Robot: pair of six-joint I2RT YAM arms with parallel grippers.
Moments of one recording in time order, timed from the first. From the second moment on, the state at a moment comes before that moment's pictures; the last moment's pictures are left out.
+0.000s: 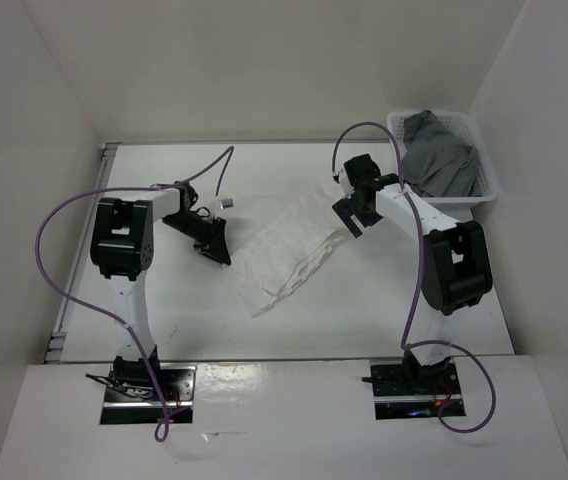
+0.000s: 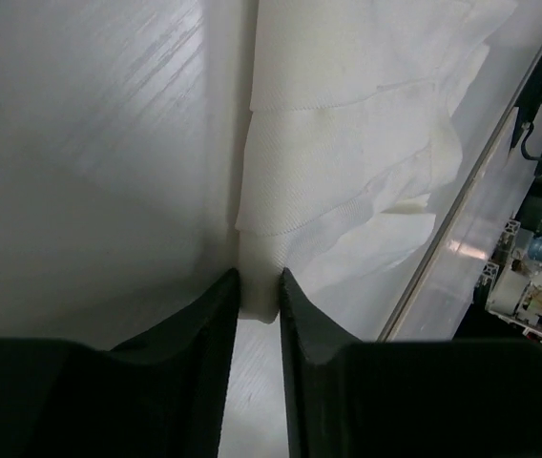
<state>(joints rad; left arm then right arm) -0.06 2.16 1.44 -0.92 0.87 0.42 0.30 1.79 1.35 -0.67 0.30 -0.35</state>
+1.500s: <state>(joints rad) -0.06 2.09 1.34 -0.98 0.73 0.41 0.14 2.47 2.19 -1.01 -0.50 -0.64</state>
